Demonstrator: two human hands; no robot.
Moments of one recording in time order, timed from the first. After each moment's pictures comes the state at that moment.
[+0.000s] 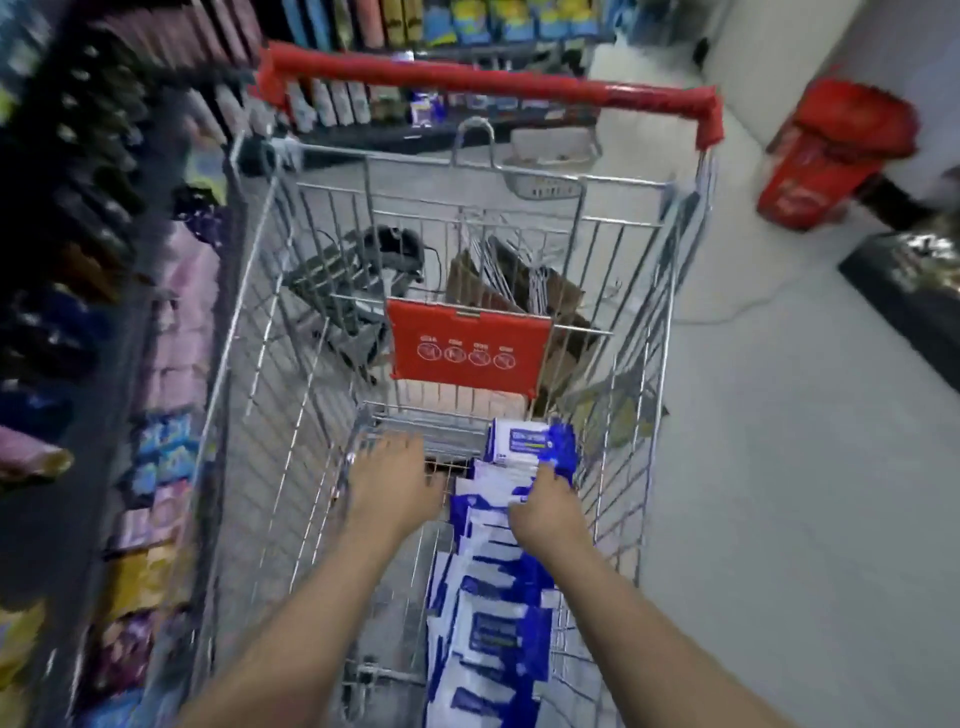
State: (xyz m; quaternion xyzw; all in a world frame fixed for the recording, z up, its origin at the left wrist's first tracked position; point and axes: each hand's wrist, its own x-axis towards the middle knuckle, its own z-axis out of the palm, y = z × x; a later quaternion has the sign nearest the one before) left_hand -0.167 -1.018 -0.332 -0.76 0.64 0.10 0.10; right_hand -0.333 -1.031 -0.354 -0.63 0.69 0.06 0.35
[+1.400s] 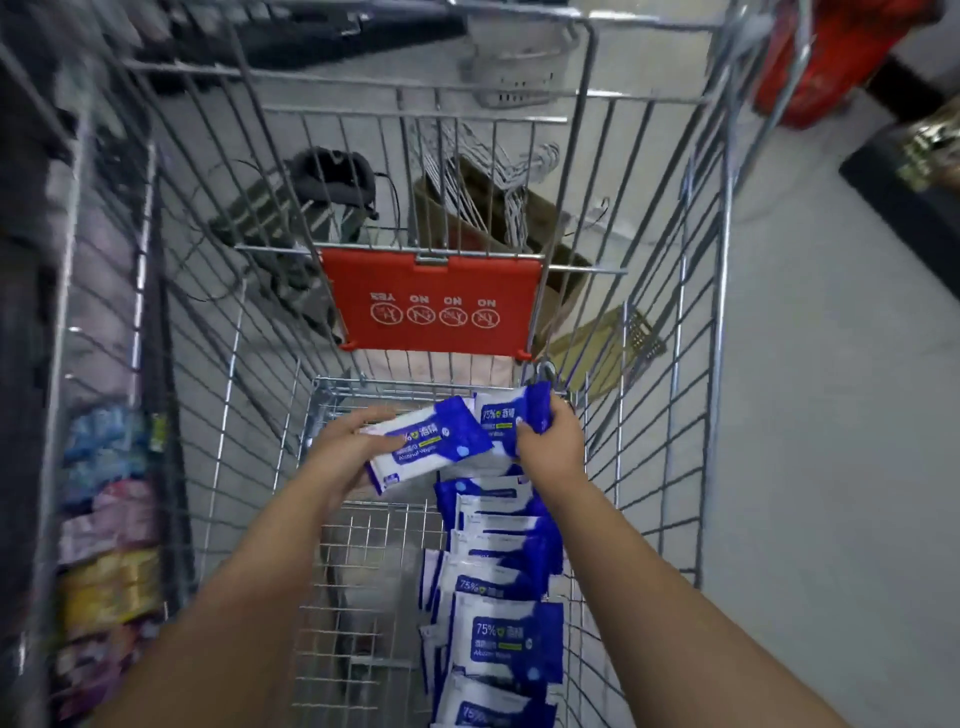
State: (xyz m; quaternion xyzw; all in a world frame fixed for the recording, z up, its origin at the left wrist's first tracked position) left_hand -0.117 -1.079 -0.448 -0.70 0.19 0.61 -0.32; right_hand -0.327 -1.095 -0.432 -0.36 0.73 -0.30 0.51
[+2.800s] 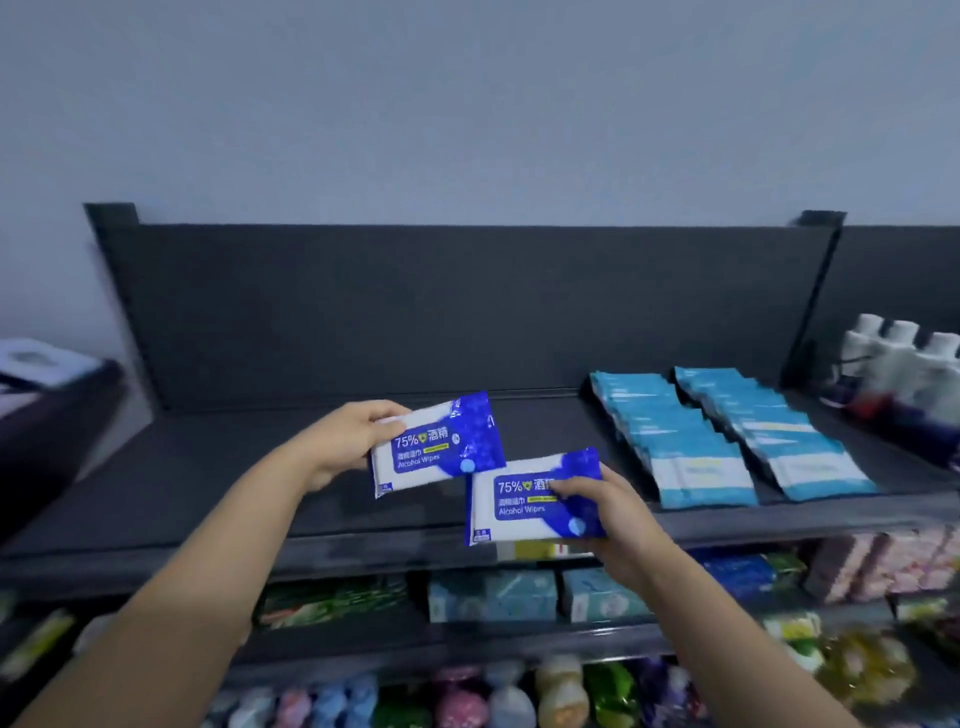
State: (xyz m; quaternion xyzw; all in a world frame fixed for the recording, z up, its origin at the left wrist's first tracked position) left_hand -0.151 0.044 0.063 -0.84 -0.10 -0.02 -0.54; right_hand -0.113 -0.232 0.024 -0.61 -0.06 0.20 0.76
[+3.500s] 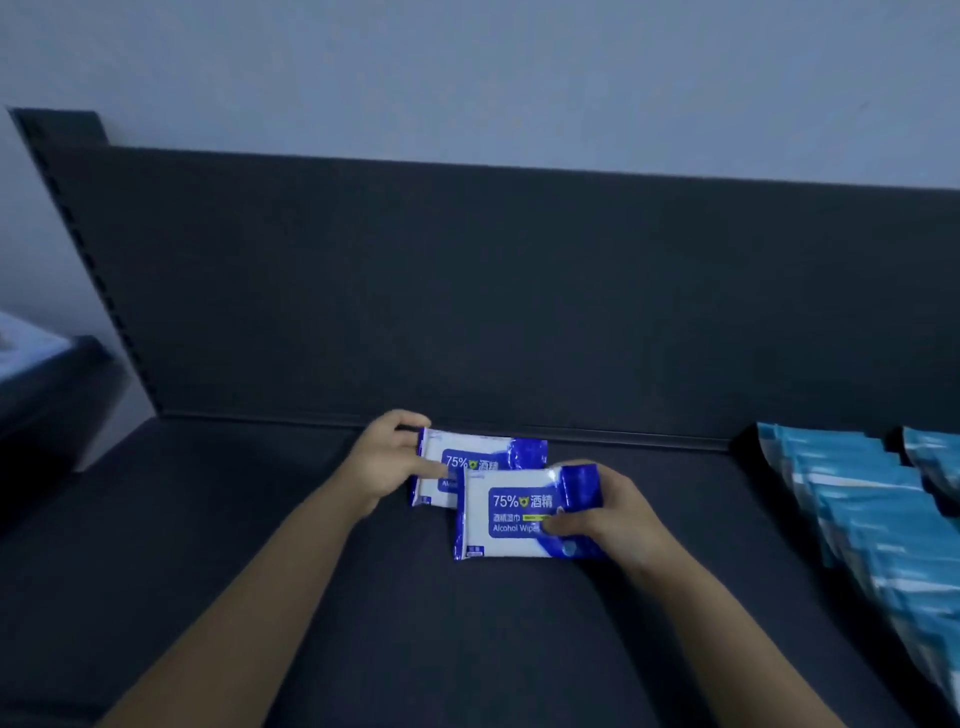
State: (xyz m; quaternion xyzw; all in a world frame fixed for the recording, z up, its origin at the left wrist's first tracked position) left_hand 0.010 0.176 -0.019 -0.73 -0.23 -0.10 -0.63; right_hand 0.075 -0.067 -0.019 -0.73 -0.17 0.24 0.61
